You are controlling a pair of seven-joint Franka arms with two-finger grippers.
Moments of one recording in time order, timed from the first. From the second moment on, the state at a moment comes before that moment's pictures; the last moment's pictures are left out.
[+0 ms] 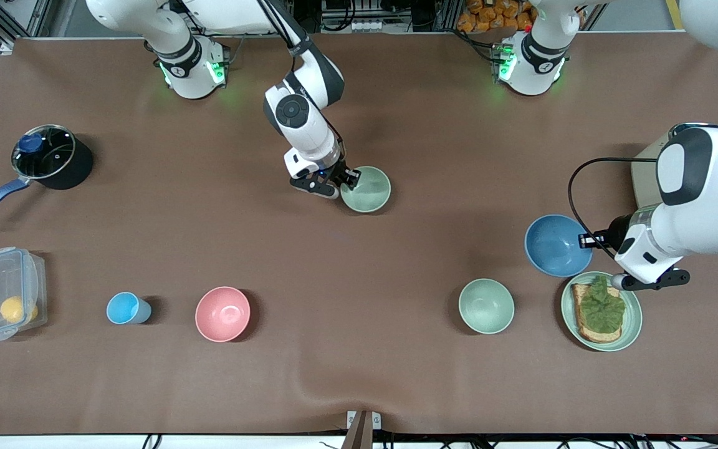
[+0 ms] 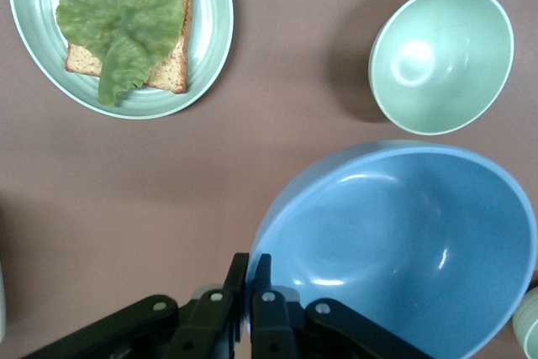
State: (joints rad) left arm 0.10 0.39 -0.19 -1.57 -0.04 1.78 -0.19; right arm 0.88 0.46 -0.01 -2.10 0.40 2.72 0.90
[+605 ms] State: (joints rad) left arm 0.10 0.39 -0.24 -1.57 -0.11 1.78 -0.22; right arm 0.87 0.41 -0.10 -2.01 0.40 2.48 1.04
